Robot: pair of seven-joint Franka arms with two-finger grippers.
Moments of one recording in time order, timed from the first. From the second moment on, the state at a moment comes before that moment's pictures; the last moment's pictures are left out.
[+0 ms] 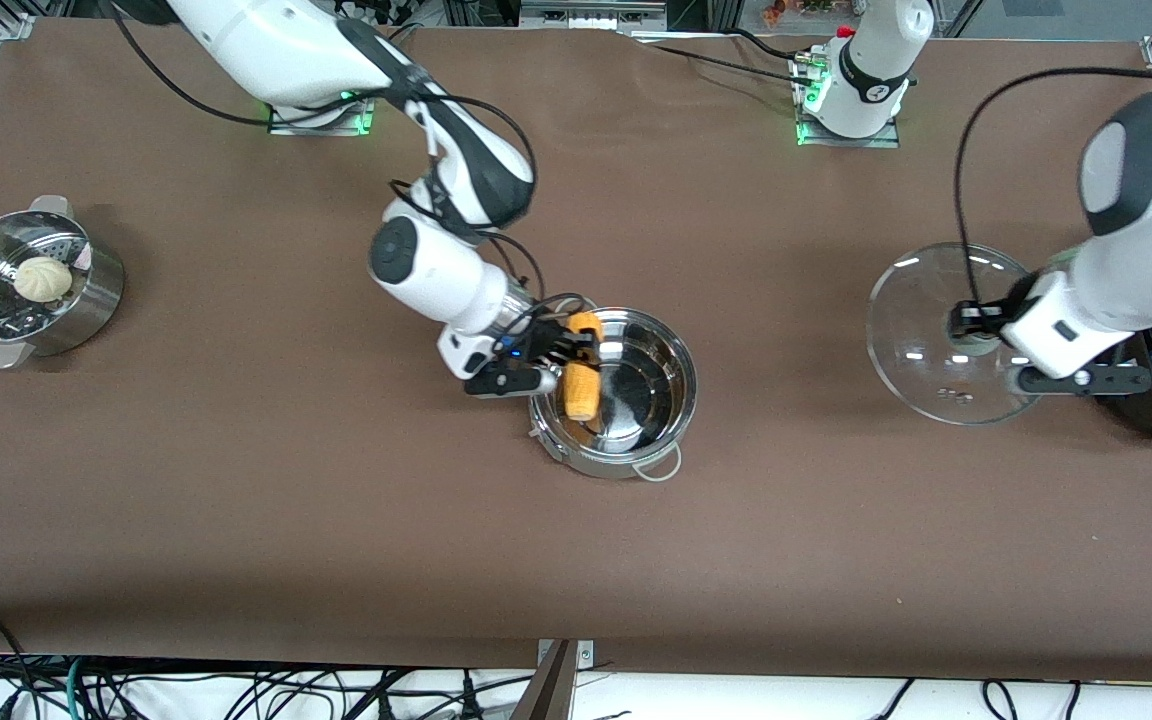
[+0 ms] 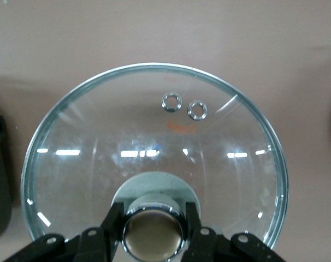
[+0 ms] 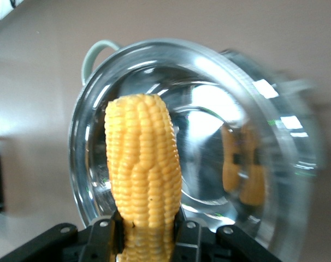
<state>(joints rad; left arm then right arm) 0.04 0.21 -0.01 -1.74 0.04 1.77 0.00 0.38 0.75 0.40 -1.52 0.31 2.68 0.48</state>
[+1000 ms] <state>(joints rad) 0.07 0.41 -0.04 -2.08 -0.02 2.32 0.02 0.48 0.92 0.40 -1.41 0.18 2.88 0.48</state>
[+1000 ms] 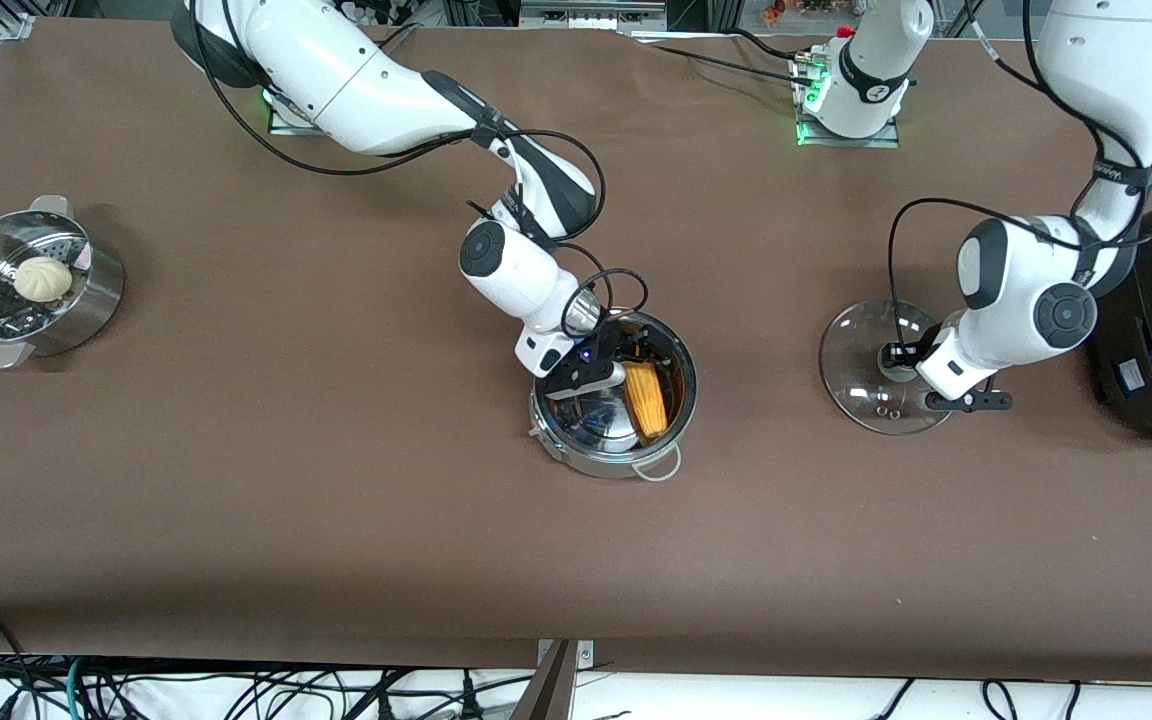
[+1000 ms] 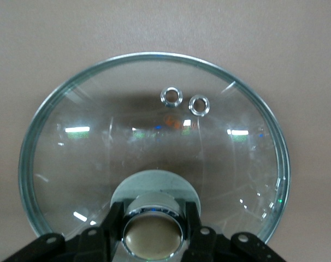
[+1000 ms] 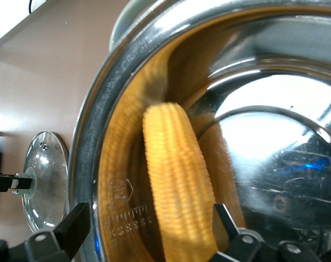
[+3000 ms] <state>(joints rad) 0.07 0.01 -0.06 -1.59 -0.03 1.50 -0.11 0.07 0.04 -0.07 -1.63 -0.01 1.67 0.15</state>
